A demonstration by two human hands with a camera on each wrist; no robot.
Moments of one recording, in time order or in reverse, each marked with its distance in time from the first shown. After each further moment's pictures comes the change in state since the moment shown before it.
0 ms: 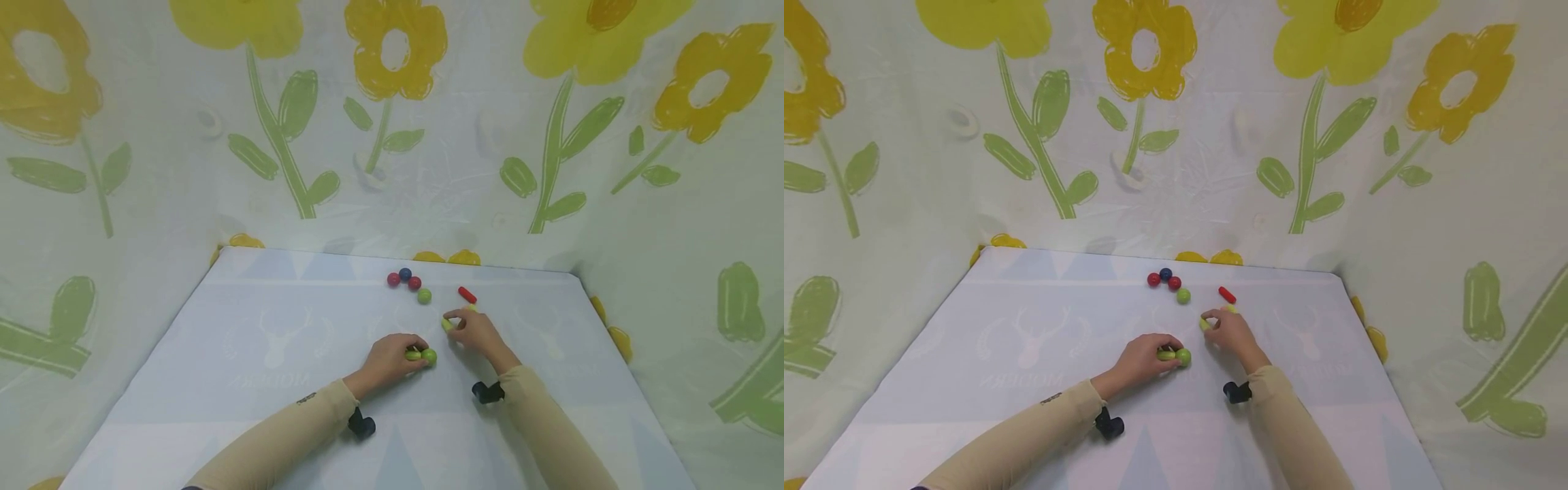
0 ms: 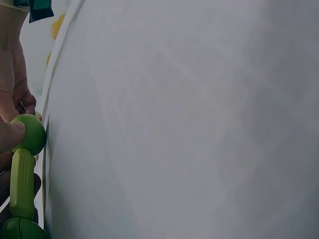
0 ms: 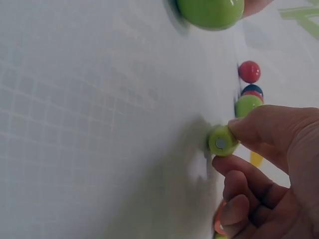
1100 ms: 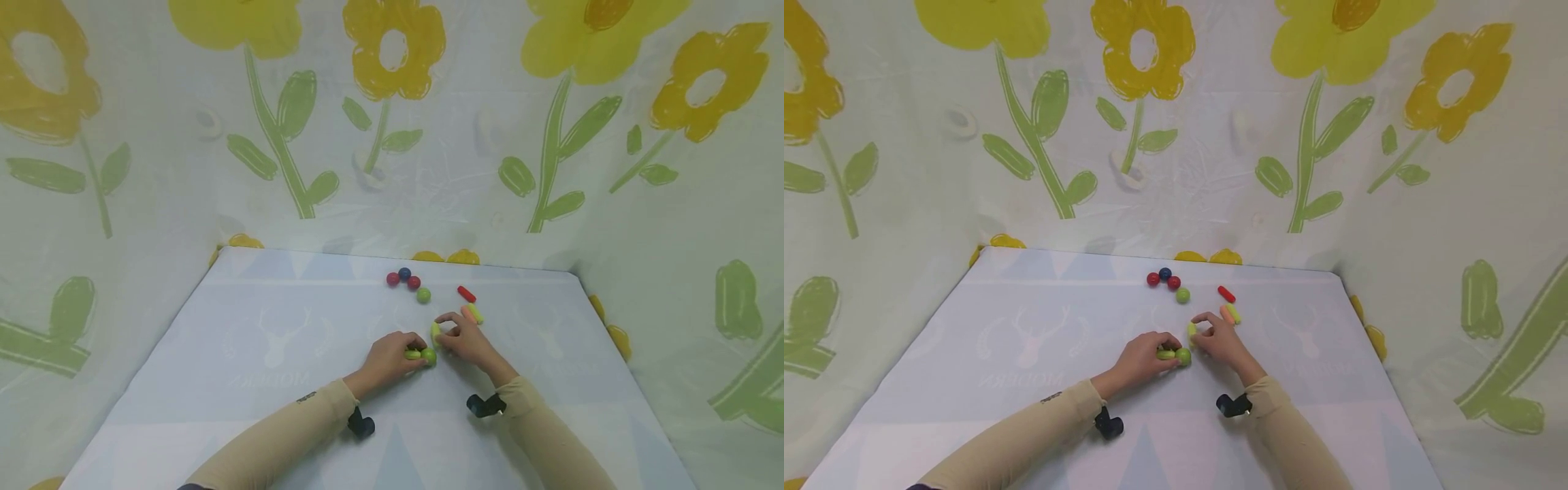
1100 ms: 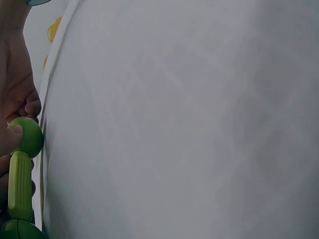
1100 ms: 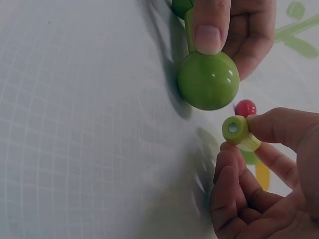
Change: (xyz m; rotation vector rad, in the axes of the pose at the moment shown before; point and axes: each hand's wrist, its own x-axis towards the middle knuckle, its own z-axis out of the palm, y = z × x) left_hand -0.001 0.001 0.000 0.012 0.025 -0.006; right_hand -0.015 0.000 0.021 0.384 -0.040 -0.064
